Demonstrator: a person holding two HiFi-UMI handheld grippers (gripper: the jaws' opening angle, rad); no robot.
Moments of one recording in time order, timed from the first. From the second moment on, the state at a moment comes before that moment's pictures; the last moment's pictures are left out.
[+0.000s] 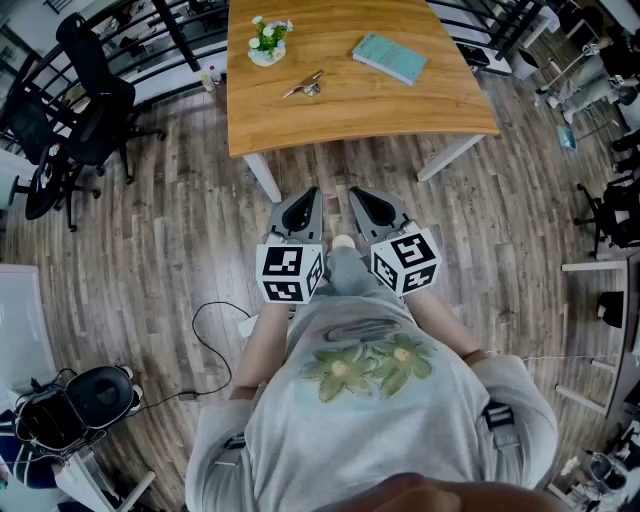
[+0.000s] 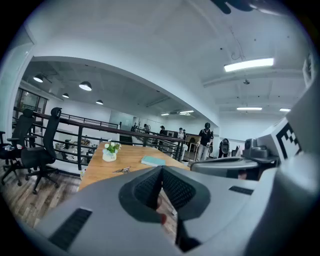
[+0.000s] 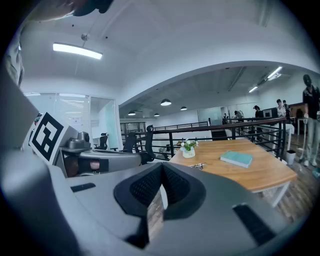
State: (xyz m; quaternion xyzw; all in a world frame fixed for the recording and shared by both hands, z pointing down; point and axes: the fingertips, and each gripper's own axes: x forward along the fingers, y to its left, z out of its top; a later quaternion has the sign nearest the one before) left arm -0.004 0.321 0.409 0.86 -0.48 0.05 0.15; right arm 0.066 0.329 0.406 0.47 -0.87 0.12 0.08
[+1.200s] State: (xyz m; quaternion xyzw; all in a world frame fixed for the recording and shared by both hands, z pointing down) left arm -0.030 0.160 0.435 0.84 -0.50 0.08 0.17; right arm 0.041 0.156 0.439 0.44 -0.88 0.18 0.07
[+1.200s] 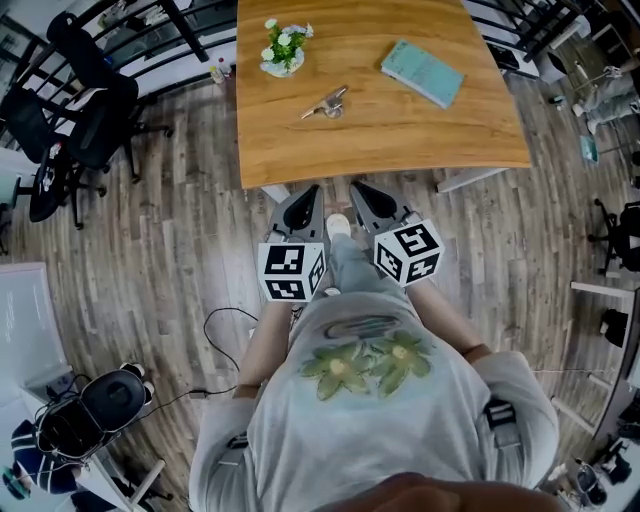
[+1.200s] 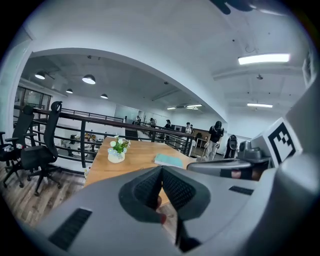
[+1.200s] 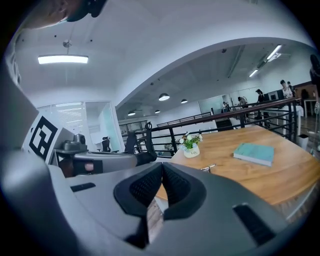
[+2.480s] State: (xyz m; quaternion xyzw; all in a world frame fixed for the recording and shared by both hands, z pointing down) left arm -0.047 -0.072 0.467 0.82 -0.53 0.09 0.21; right arm 0.024 -0.084 0.496 0.40 -0.88 0.20 0.19
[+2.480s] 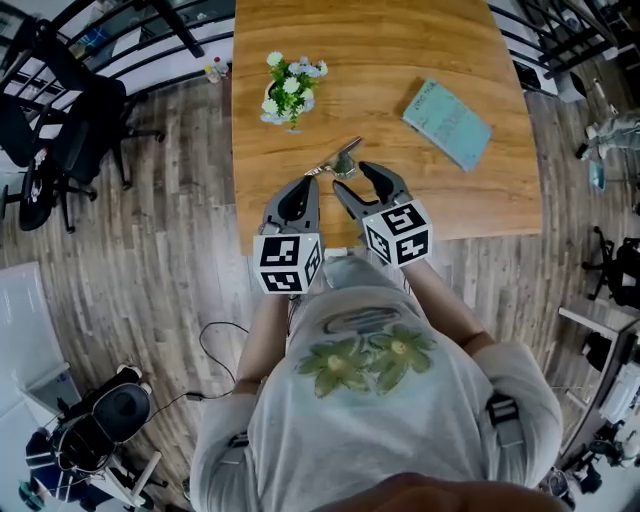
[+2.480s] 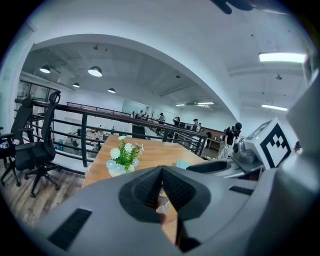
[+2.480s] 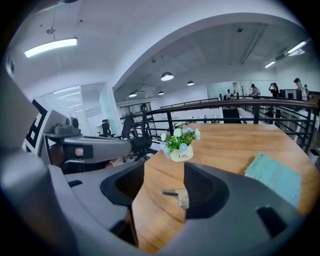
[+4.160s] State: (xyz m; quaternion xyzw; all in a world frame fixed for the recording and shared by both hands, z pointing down) left arm -0.065 -0.112 0.517 0.79 -0.54 0.14 0.26; right arm 0.017 -0.126 0.621 0.34 -0.84 0.25 0.34
